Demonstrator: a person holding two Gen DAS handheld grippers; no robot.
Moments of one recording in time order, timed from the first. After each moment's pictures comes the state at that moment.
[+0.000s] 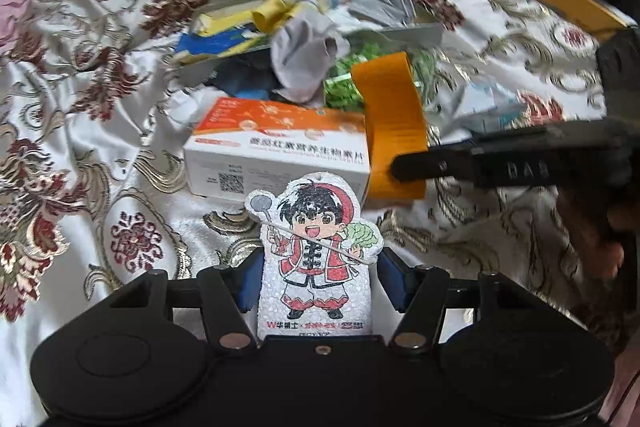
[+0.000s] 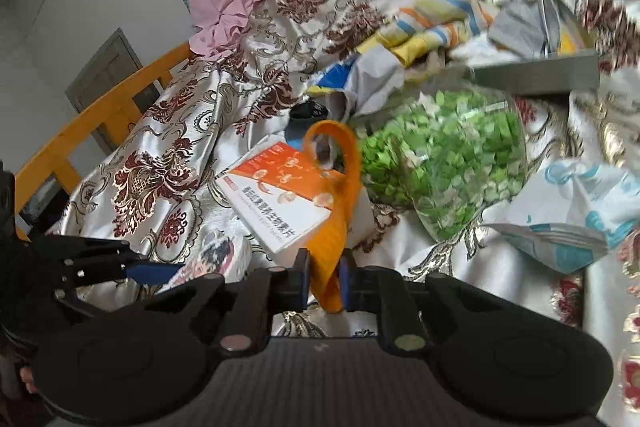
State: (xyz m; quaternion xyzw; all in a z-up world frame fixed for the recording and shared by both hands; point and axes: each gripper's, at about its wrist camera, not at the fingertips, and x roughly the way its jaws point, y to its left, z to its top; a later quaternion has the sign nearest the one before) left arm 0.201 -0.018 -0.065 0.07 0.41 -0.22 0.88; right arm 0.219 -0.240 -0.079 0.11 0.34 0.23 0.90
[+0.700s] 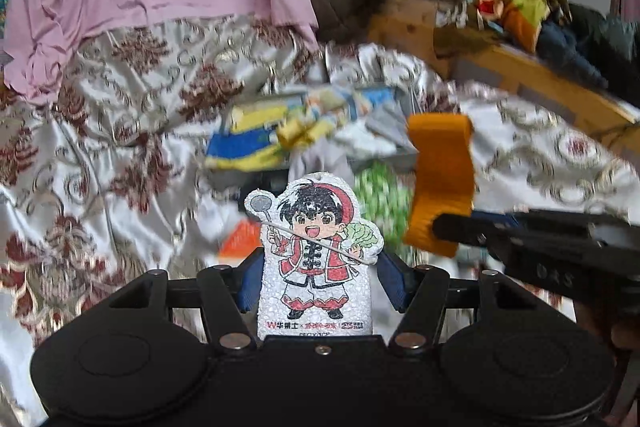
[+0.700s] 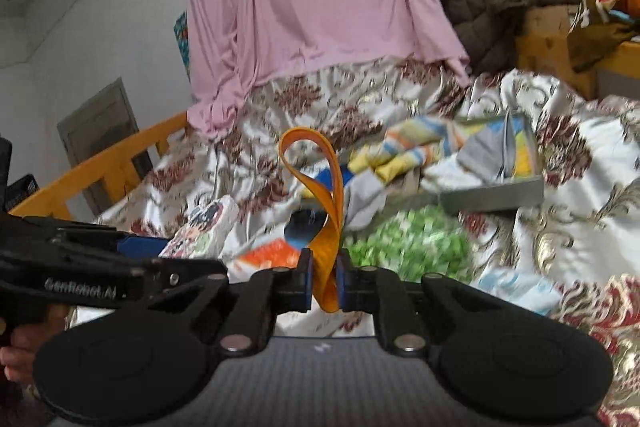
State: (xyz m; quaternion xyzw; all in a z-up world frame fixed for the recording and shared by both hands) left arm 0.206 -0.038 0.016 0.03 0.31 -0.17 0.93; right arm 0.178 -0.262 -0.016 0.09 0.22 0.19 0.95
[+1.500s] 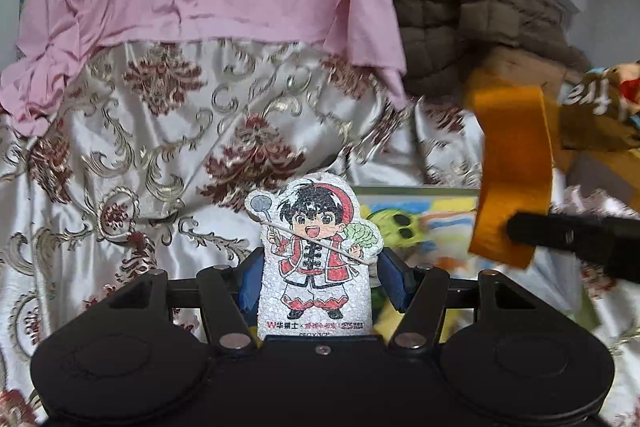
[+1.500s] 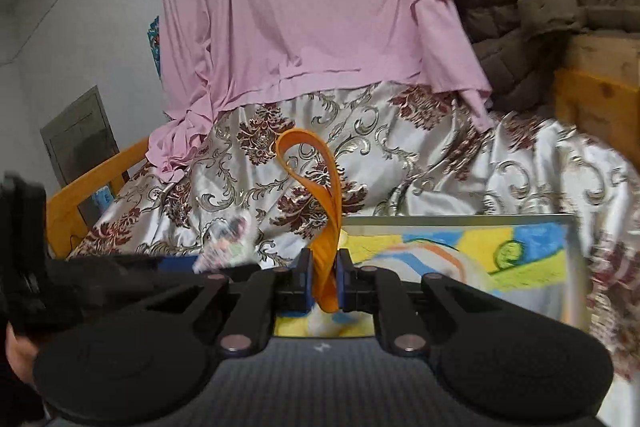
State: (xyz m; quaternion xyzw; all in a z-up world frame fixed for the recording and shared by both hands) left arm 0.473 -0.041 0.003 -0.02 0.29 -0.09 0.95; right arm 0.430 -0.263 0.035 0.07 0.23 0.20 0.95
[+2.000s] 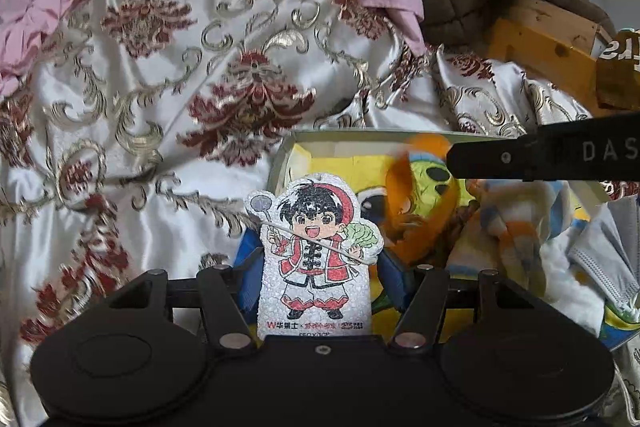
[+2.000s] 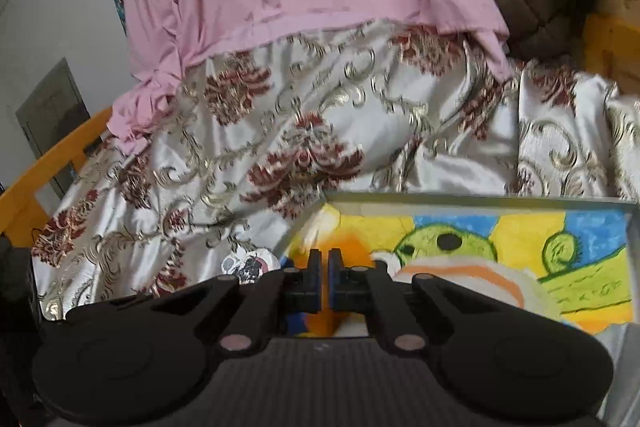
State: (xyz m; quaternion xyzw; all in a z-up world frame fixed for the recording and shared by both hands) left arm 0.528 -0.041 -0.064 -0.02 0.34 -0.10 0.94; right arm 0.528 -0.227 -0.009 0.07 0.31 0.19 0.93
